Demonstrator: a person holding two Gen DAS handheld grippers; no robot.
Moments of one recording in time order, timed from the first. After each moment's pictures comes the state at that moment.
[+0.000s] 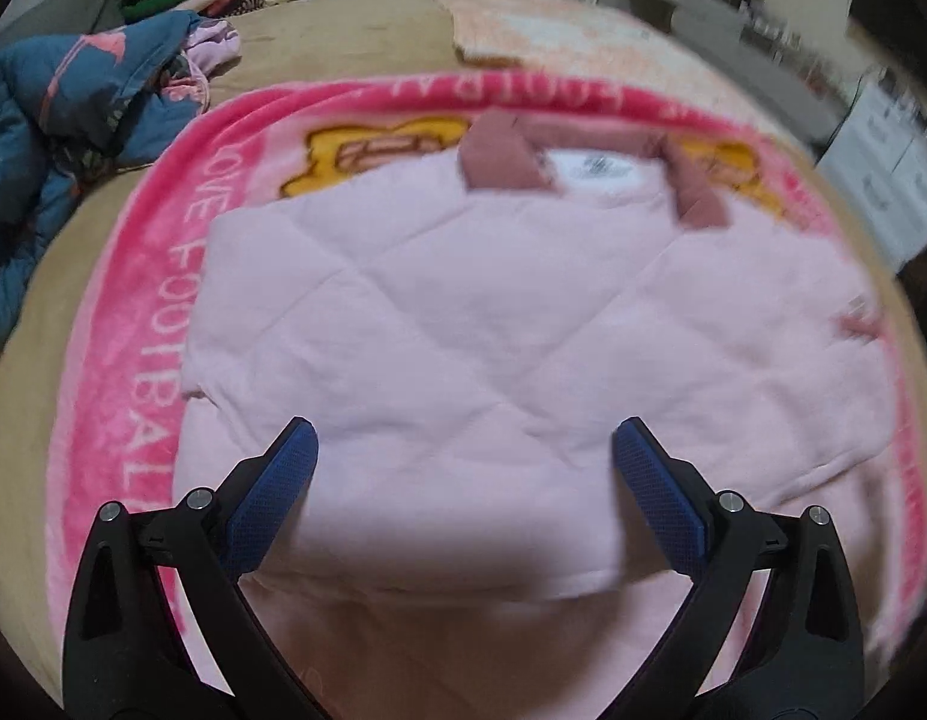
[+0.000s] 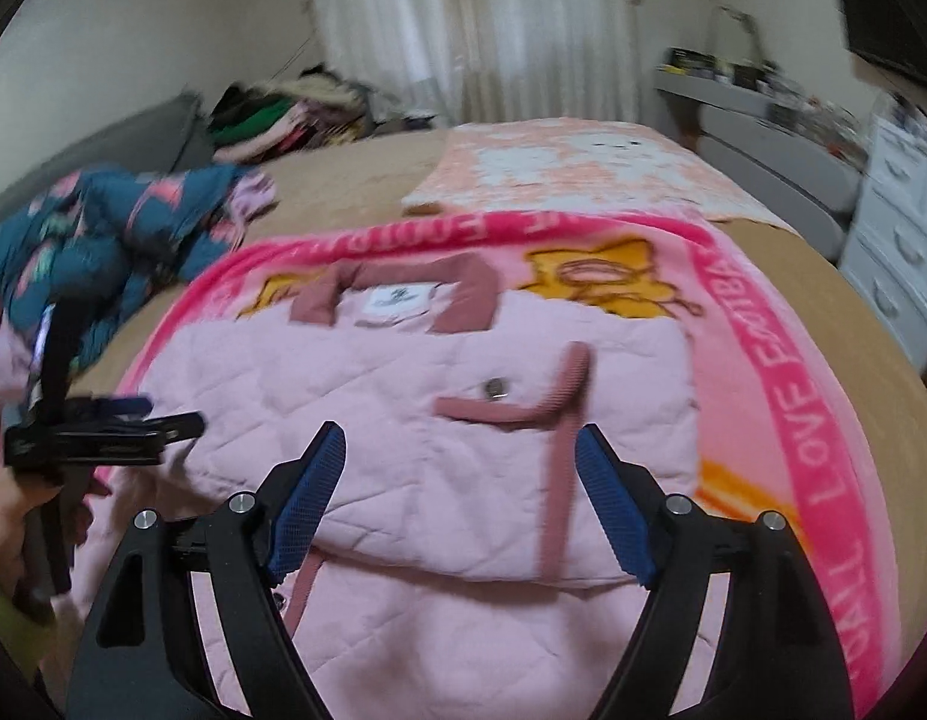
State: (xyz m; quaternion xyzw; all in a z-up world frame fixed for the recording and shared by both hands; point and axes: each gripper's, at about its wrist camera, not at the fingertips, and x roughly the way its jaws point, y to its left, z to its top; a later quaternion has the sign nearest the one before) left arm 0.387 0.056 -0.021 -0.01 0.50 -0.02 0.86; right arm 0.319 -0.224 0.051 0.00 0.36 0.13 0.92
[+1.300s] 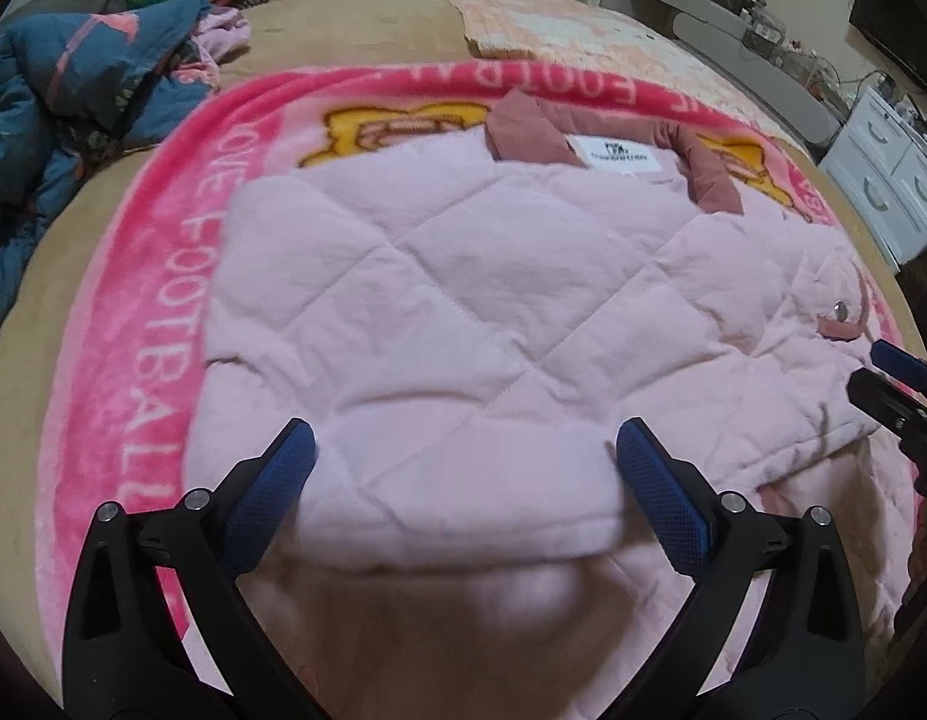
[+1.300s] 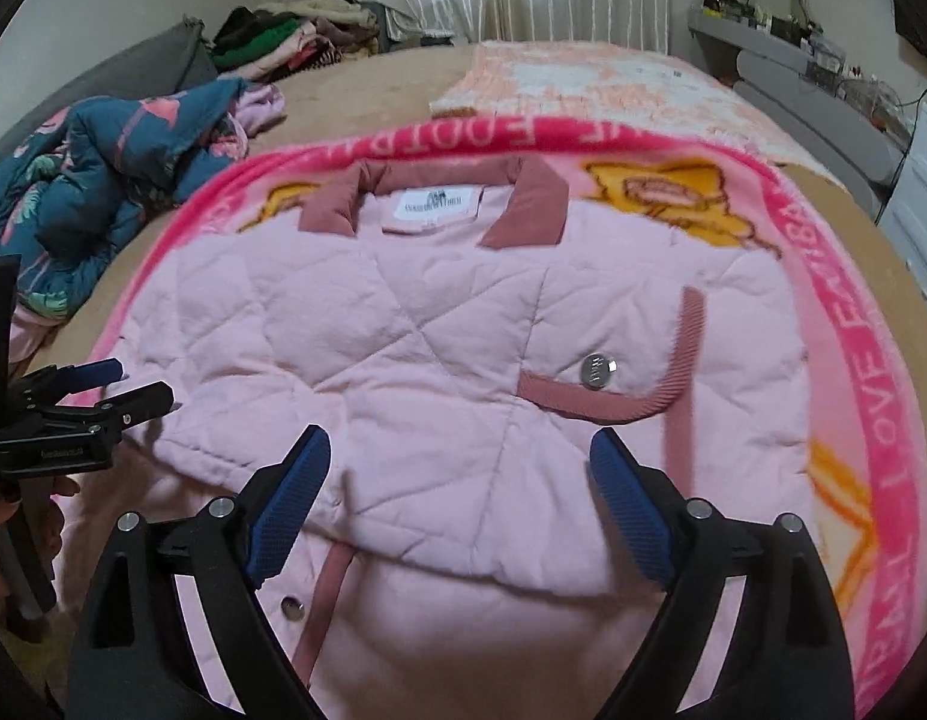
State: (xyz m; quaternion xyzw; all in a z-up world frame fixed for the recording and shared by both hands) left arm 0.366 0.077 -0.024 -0.03 0.49 -0.02 0.87; right arm 0.350 -0.177 0.010 -0.01 0.44 0.14 0.89
